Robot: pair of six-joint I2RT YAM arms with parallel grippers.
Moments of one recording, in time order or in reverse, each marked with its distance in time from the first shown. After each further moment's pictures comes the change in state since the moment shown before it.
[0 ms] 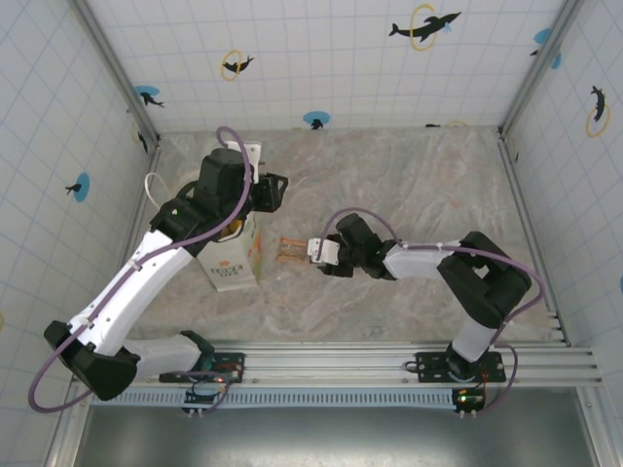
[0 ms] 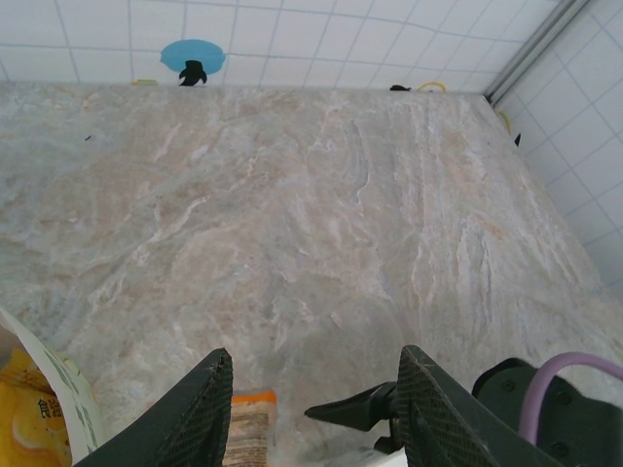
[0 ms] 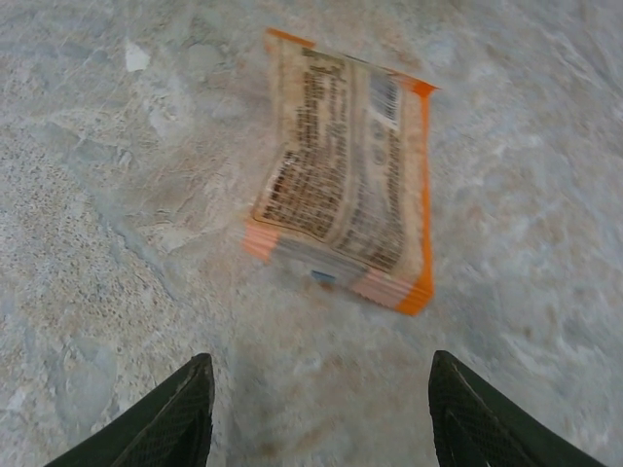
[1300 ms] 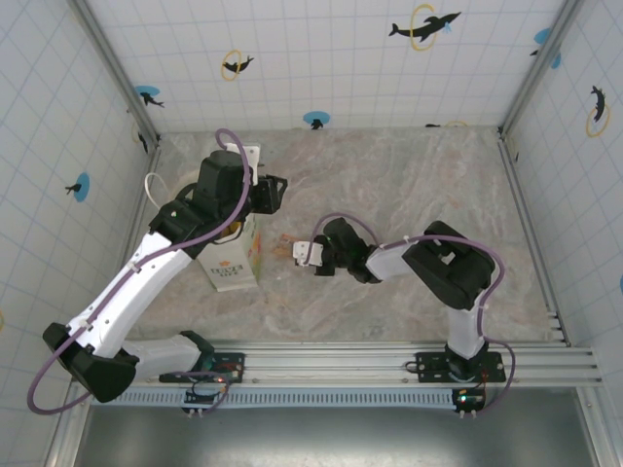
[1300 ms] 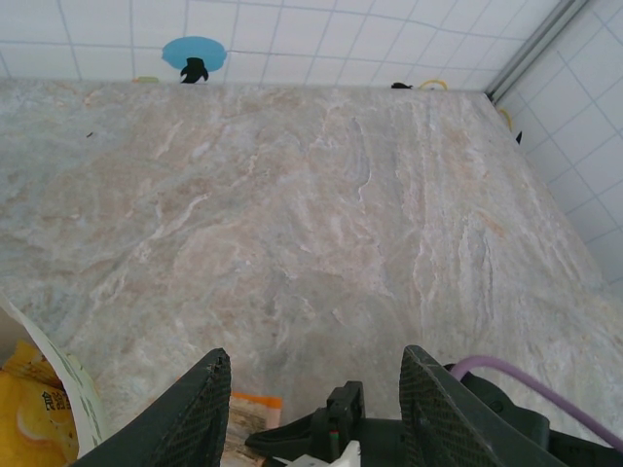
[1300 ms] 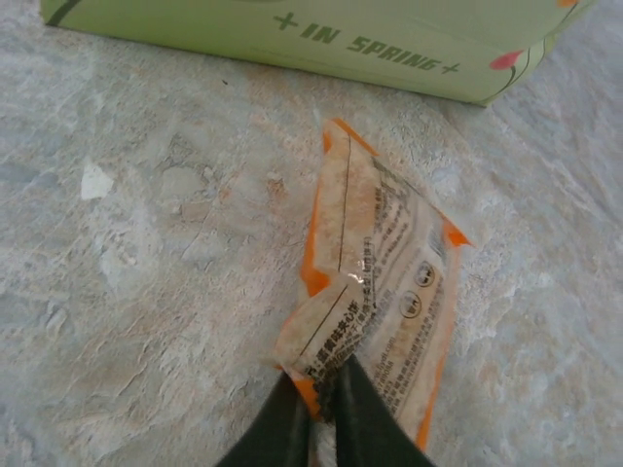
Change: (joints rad) left arm 0.000 -0.013 -0.016 0.001 0.000 0.003; right arm 0.037 0.188 0.037 0.315 -0.059 0.002
